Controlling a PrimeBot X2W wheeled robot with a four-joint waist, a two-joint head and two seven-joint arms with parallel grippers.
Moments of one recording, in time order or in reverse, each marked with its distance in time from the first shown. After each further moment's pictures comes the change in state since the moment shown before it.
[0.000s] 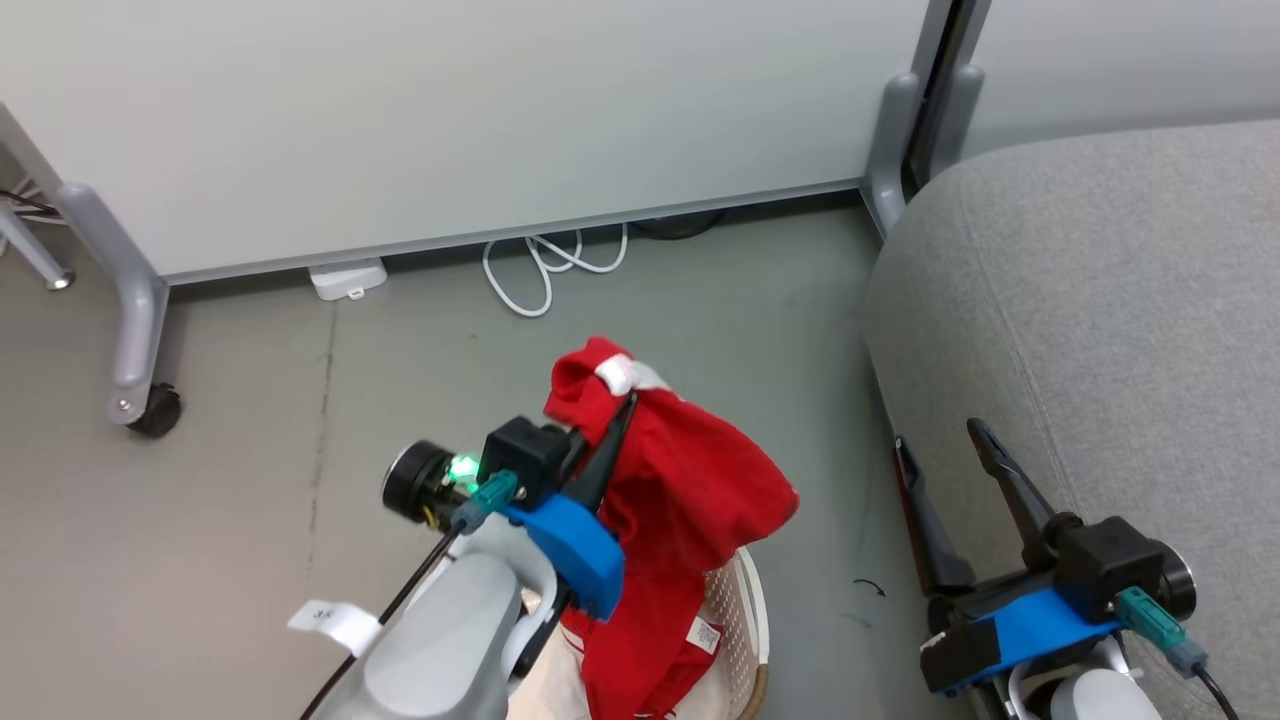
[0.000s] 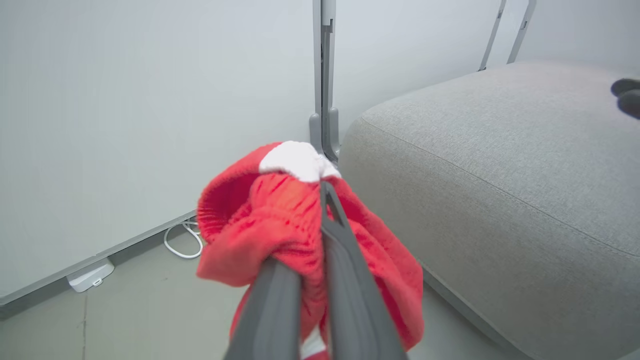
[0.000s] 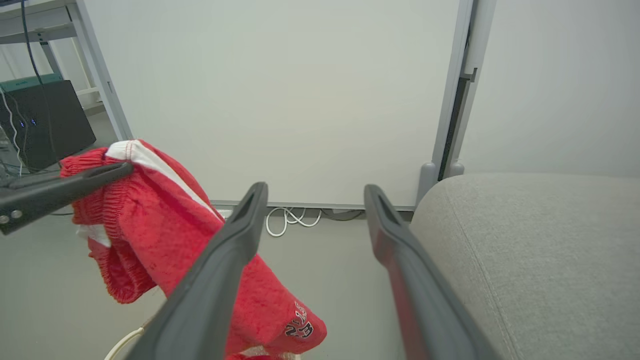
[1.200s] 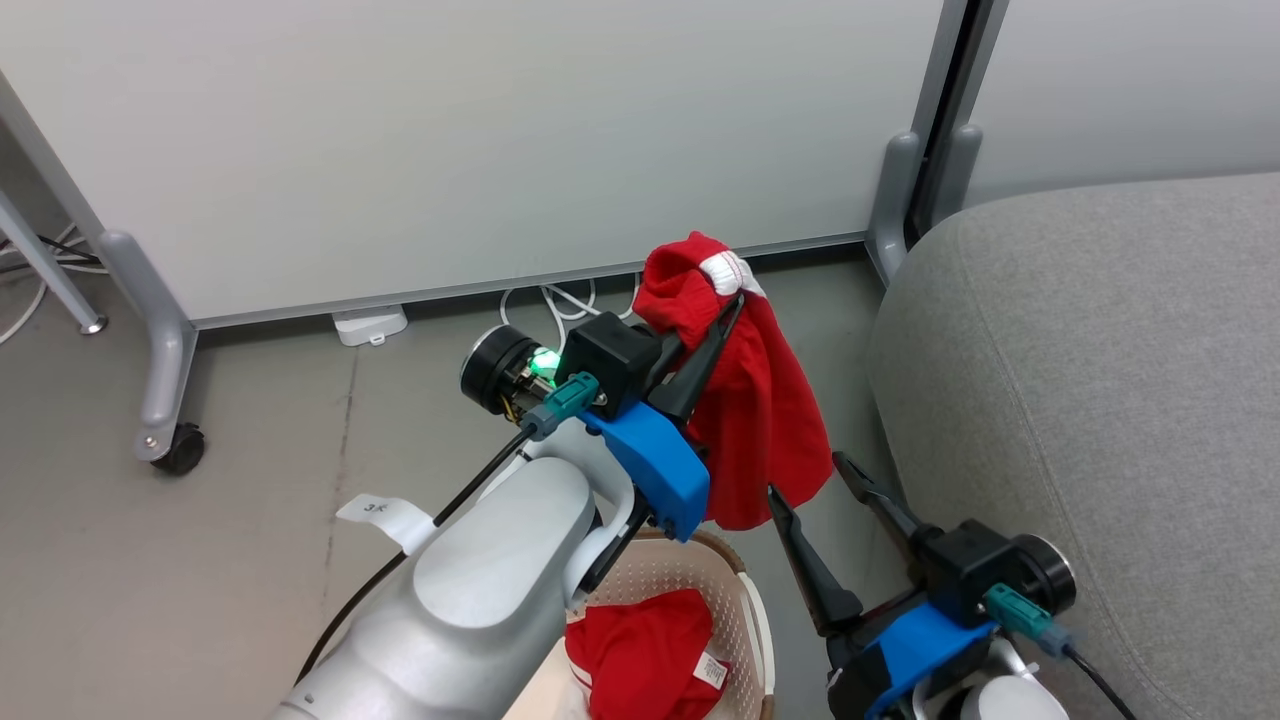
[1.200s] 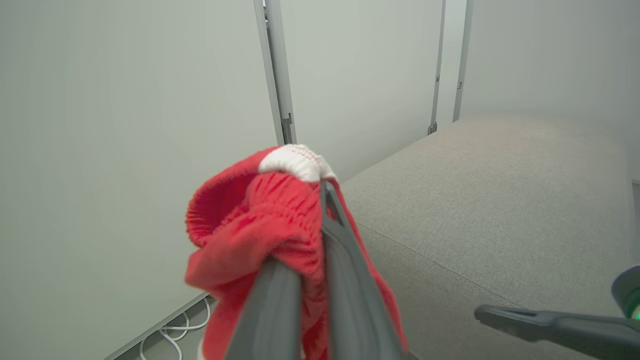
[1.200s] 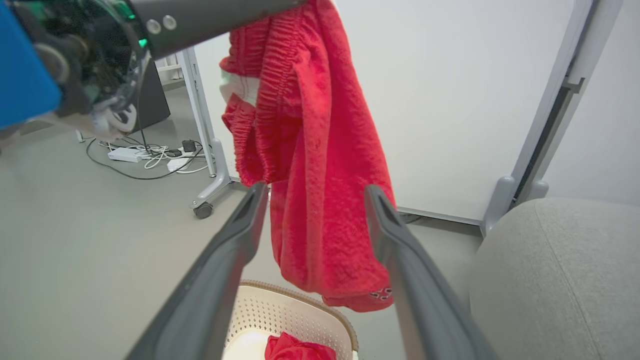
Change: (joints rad) left arm -0.219 -0.005 -0.244 -0.074 -0.219 0.047 0.021; right arm -0.020 0.000 0.191 0.017 0.009 0.000 0.090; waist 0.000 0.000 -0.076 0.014
